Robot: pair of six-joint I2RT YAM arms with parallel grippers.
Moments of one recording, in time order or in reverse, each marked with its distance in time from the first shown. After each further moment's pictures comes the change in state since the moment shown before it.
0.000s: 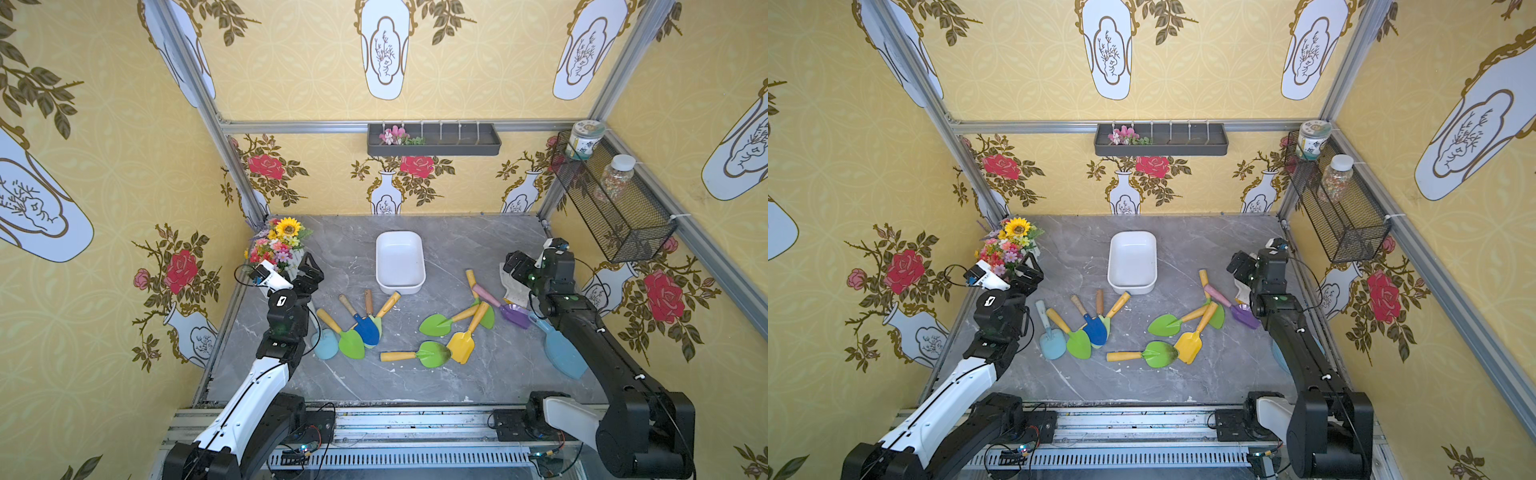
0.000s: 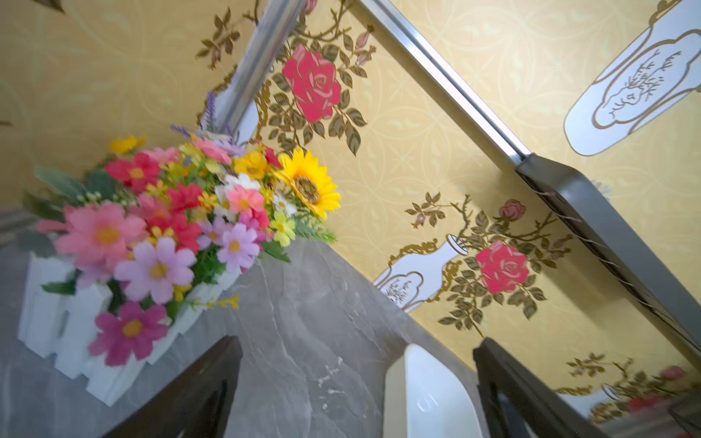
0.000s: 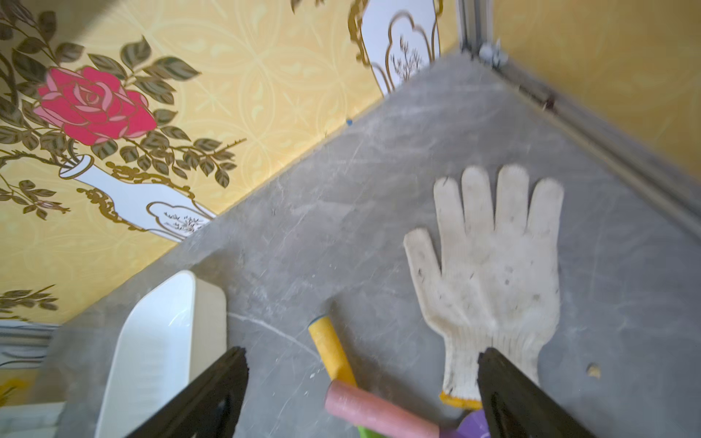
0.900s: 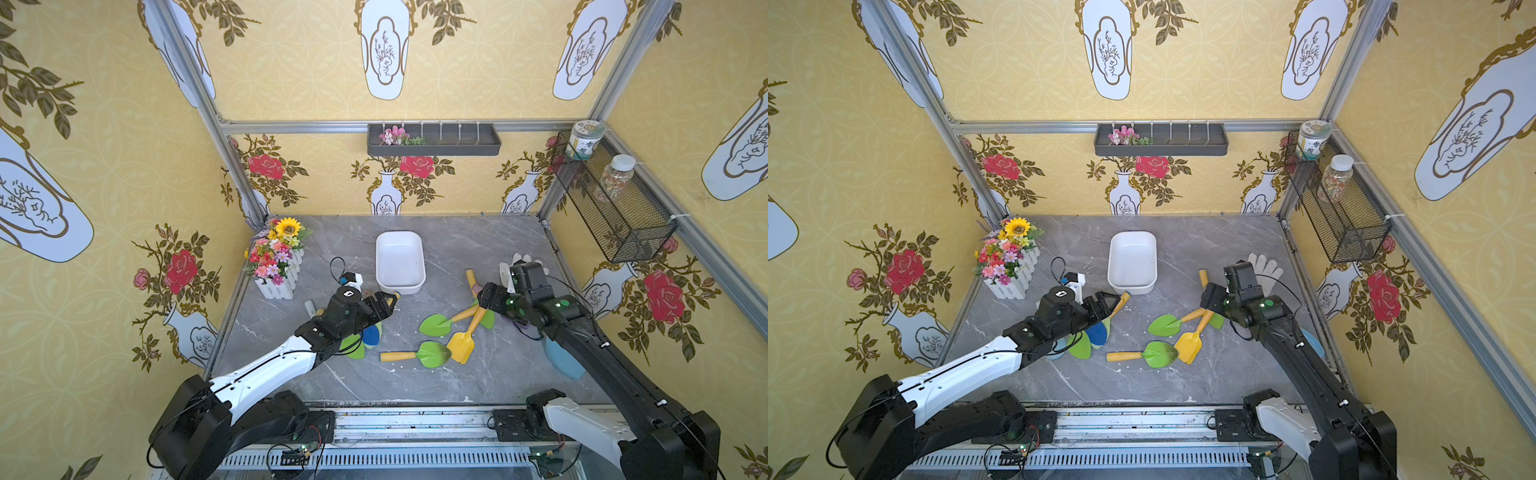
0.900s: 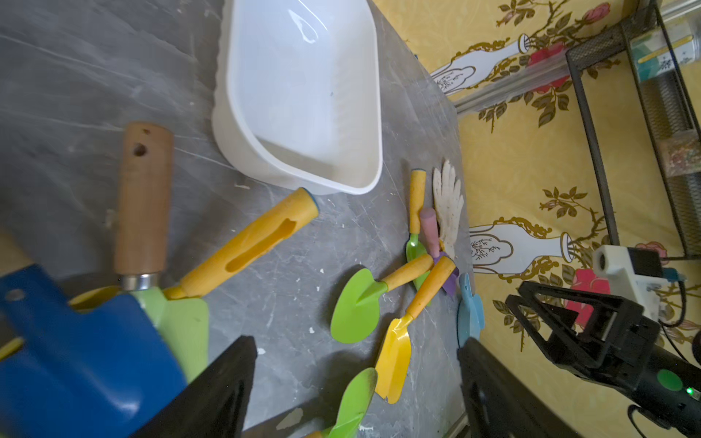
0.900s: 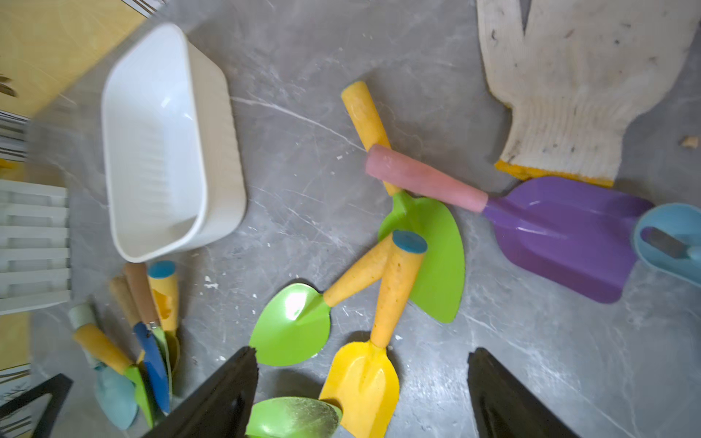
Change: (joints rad) left arm -0.522 0.295 0.195 -0.369 0.330 -0.272; right arm 0.361 -0.097 0.076 -0.559 0.071 0.043
